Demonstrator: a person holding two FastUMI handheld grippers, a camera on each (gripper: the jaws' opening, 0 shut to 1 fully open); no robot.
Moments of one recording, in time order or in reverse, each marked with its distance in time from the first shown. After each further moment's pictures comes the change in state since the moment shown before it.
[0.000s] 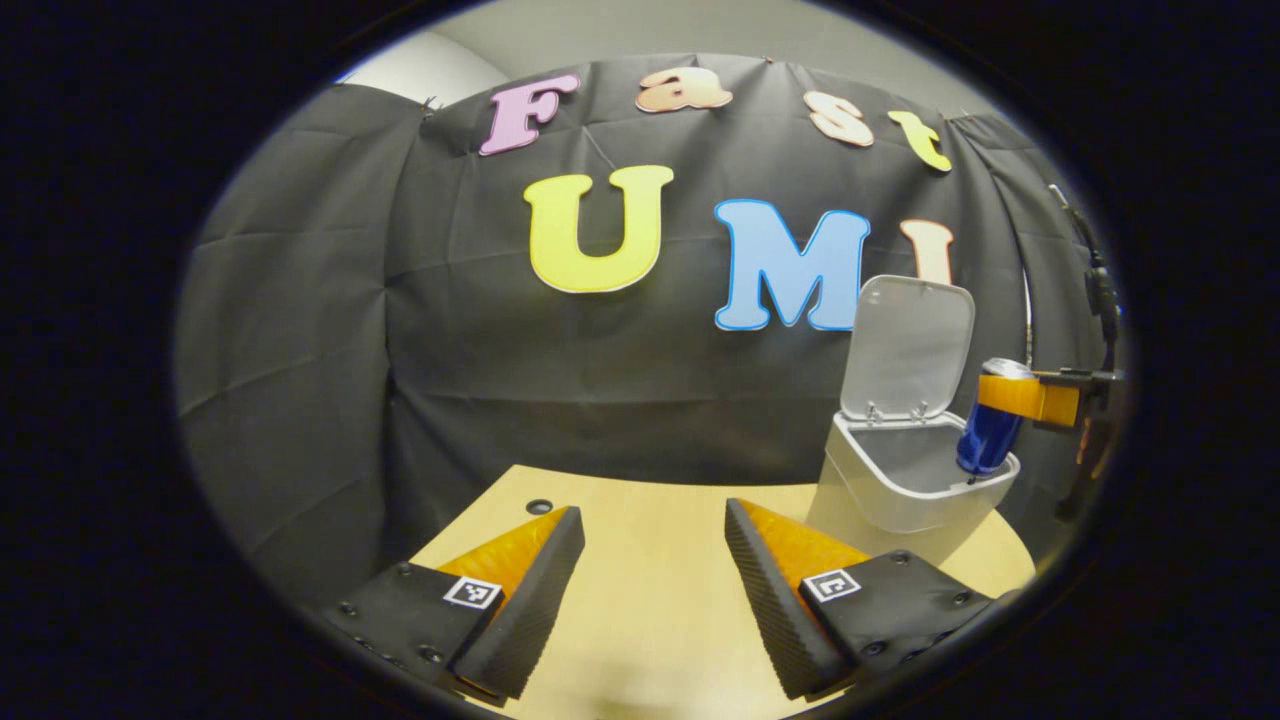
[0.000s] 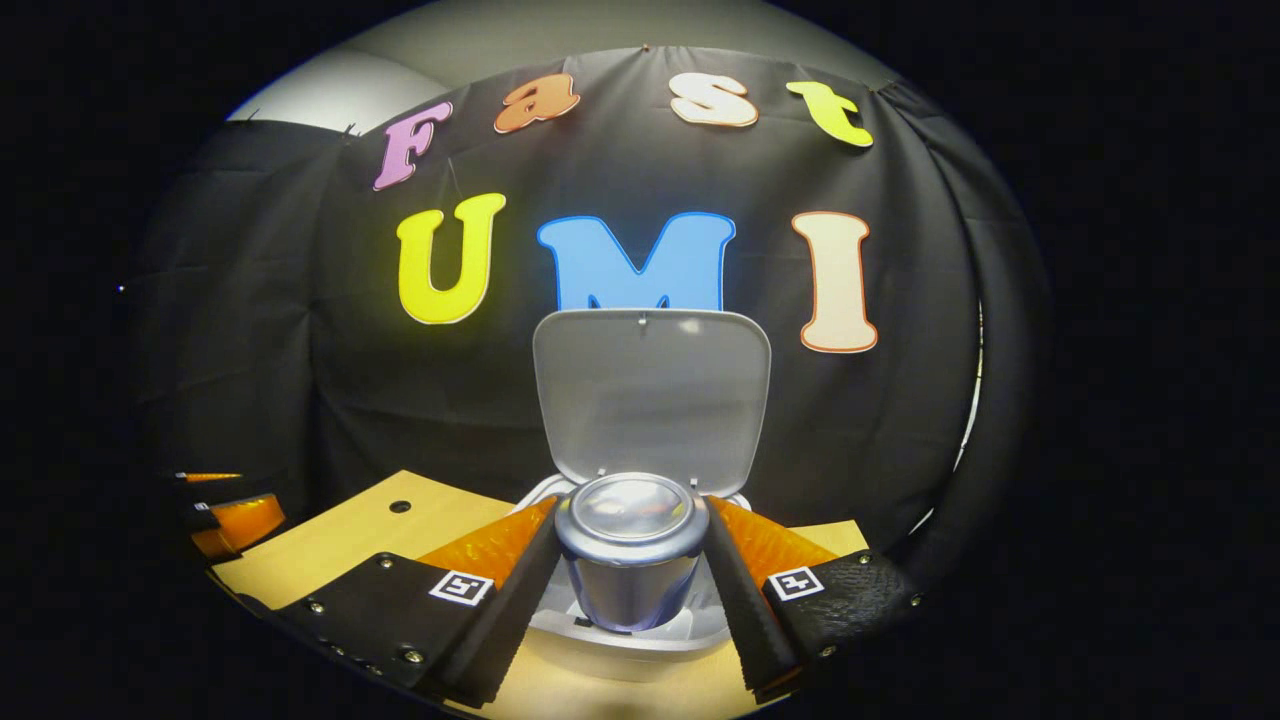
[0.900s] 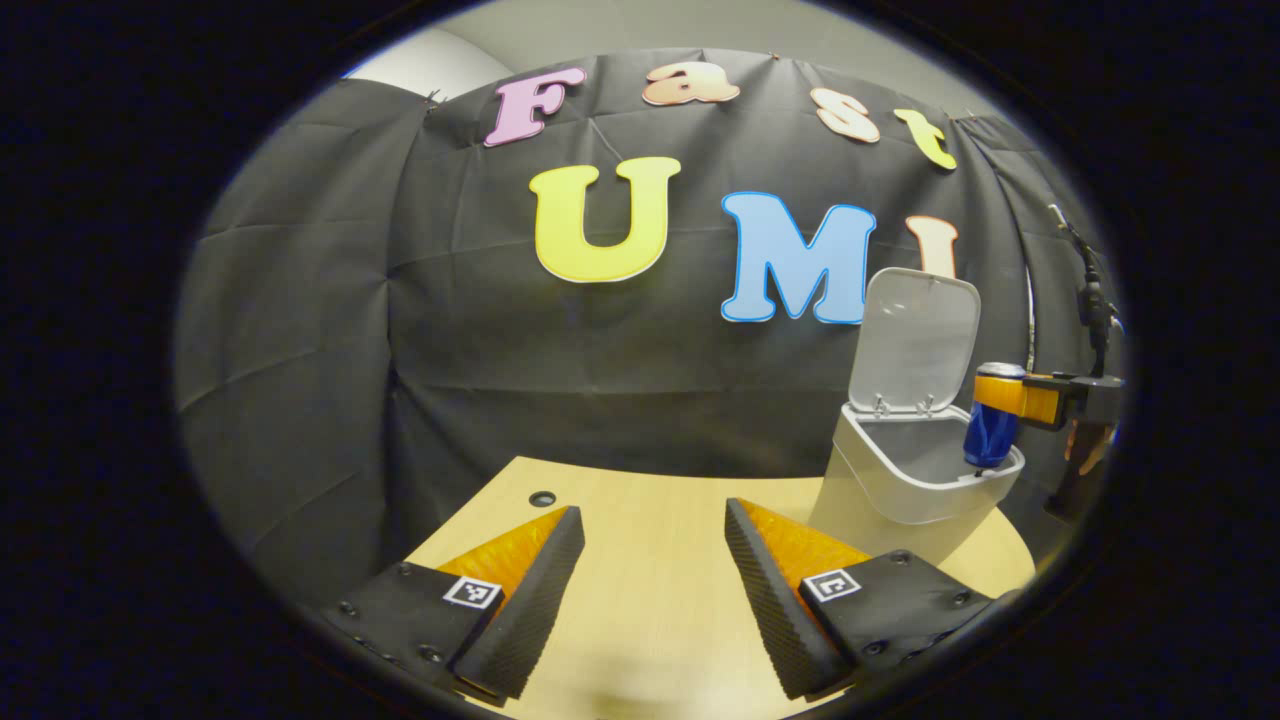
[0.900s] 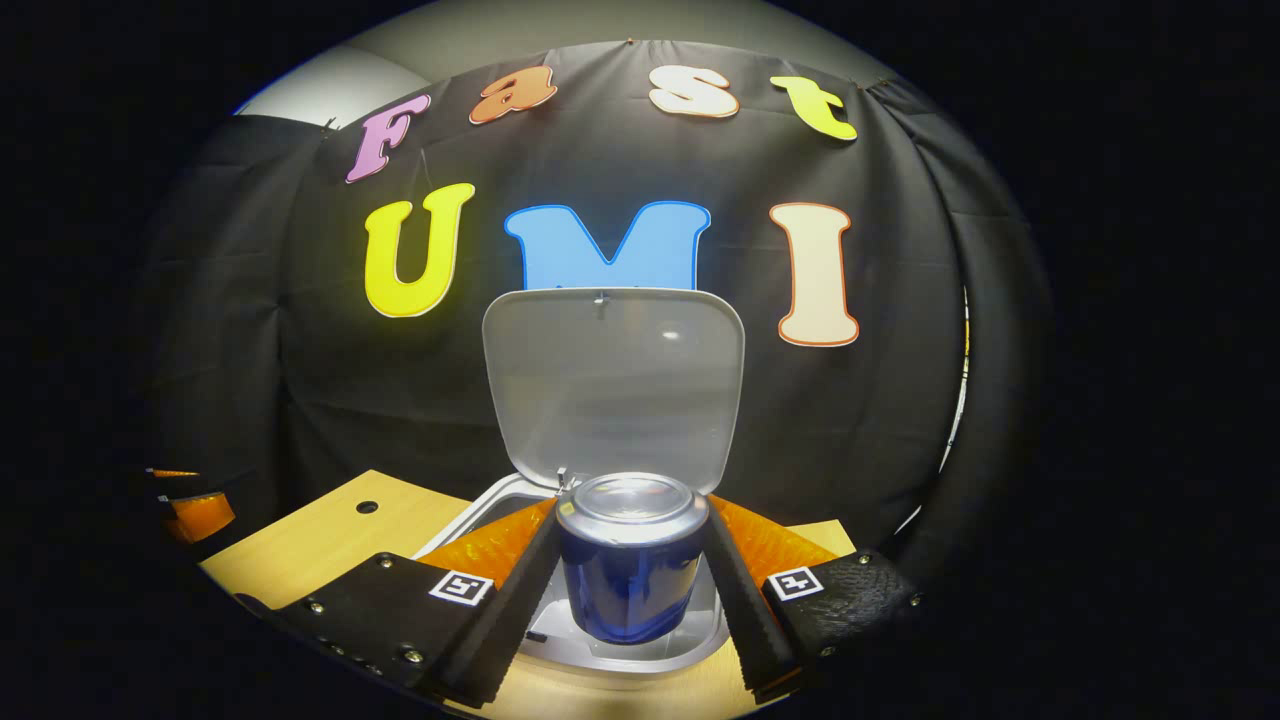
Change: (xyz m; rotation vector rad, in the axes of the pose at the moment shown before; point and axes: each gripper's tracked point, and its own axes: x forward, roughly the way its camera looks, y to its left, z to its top) left arm 0.000 0.012 -0.009 -0.009 0.024 -0.002; right arm 0.024 -0.021 -0.007 0.012 0.005 -0.065
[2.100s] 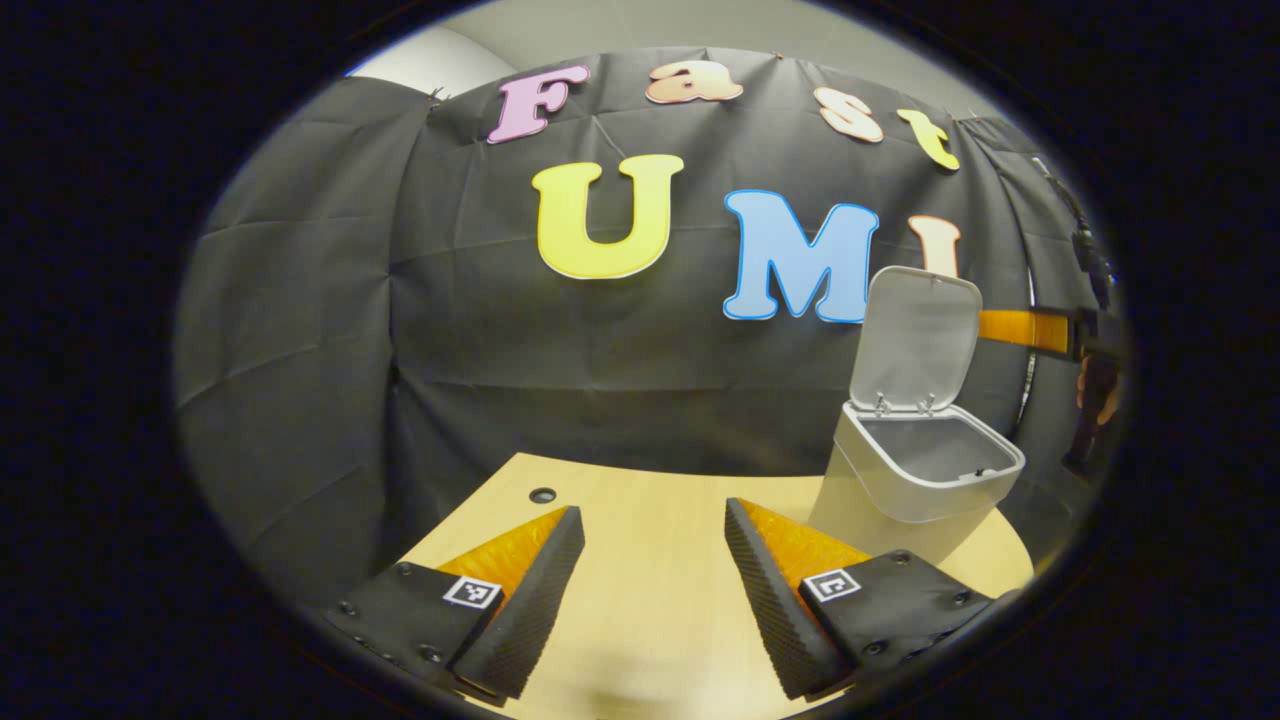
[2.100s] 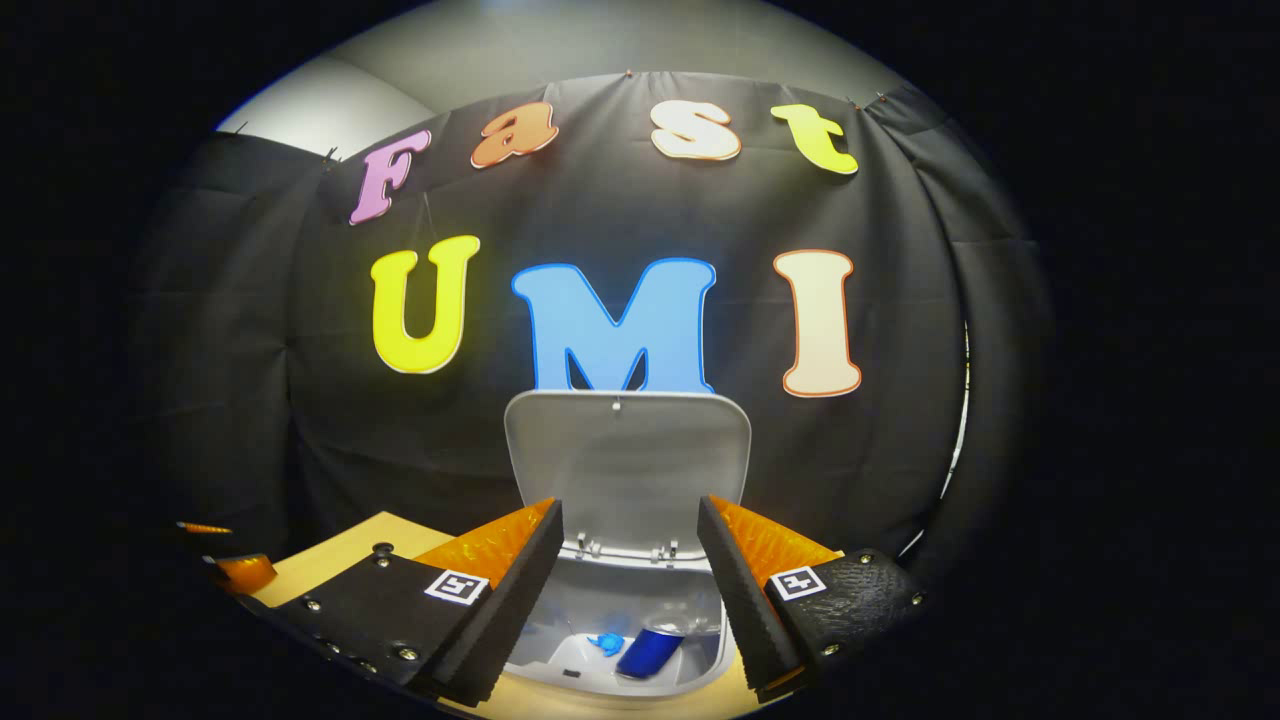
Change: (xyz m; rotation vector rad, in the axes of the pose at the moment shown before) left arm -0.001 0.001 -0.002 -0.007 0.007 0.002; right arm -0.014 0.012 0.077 0.032 -0.142 0.020
